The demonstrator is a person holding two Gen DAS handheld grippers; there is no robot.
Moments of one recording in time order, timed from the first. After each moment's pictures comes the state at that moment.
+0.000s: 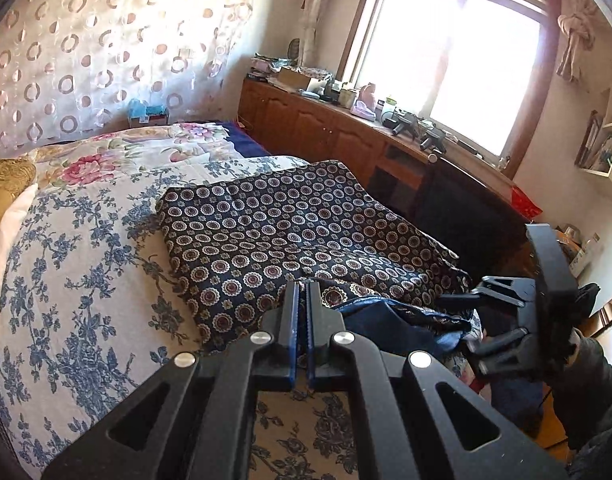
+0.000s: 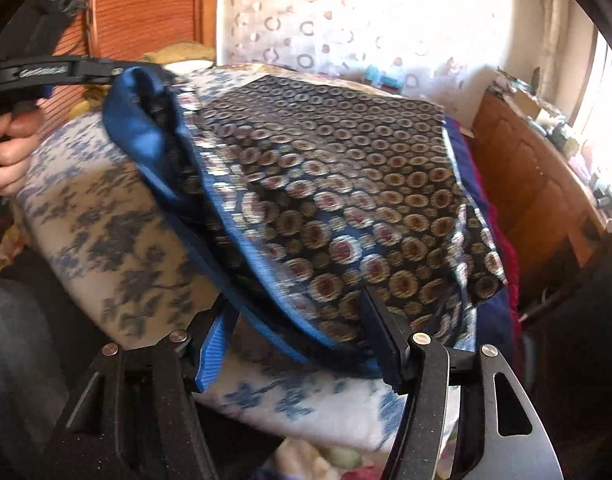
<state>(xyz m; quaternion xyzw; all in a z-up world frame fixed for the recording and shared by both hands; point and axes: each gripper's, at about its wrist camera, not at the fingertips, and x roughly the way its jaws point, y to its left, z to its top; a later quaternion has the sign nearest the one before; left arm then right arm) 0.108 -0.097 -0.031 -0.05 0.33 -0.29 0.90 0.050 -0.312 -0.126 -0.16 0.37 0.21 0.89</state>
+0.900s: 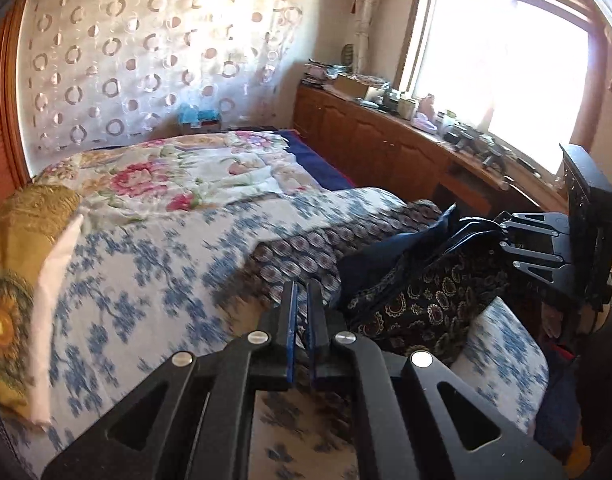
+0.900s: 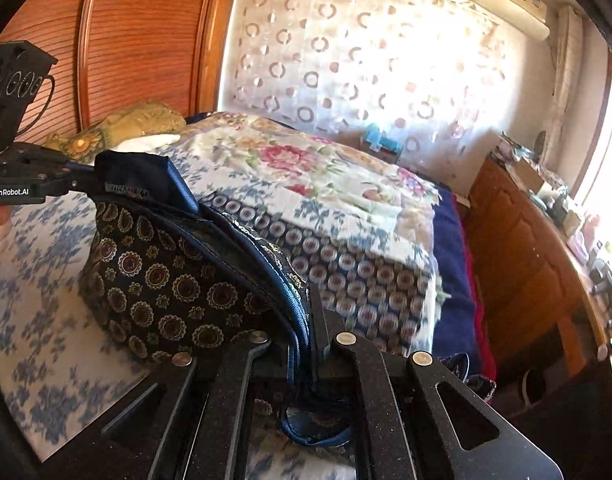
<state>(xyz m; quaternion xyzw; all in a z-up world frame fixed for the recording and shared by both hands) 0.207 -0.053 -0.021 -0.03 0.33 -0.19 0.92 0.197 -0.276 -0.049 -0.19 0.27 0.23 0.91</state>
